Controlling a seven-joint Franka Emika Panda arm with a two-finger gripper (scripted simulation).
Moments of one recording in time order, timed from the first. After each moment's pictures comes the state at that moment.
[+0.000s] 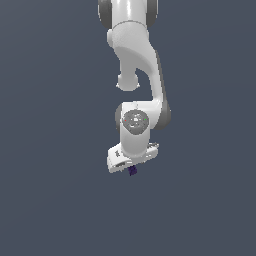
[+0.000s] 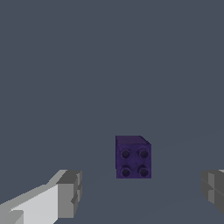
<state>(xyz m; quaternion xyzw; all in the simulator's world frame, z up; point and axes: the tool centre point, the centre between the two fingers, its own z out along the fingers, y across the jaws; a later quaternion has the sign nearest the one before) 0.082 0.020 0.074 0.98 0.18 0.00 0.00</state>
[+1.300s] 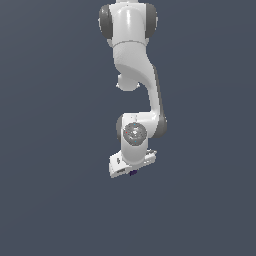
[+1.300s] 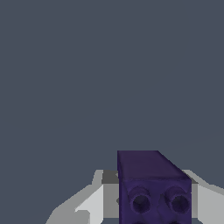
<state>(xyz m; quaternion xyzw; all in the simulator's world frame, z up) 0.083 0.020 0.022 0.98 0.18 0.00 0.00</state>
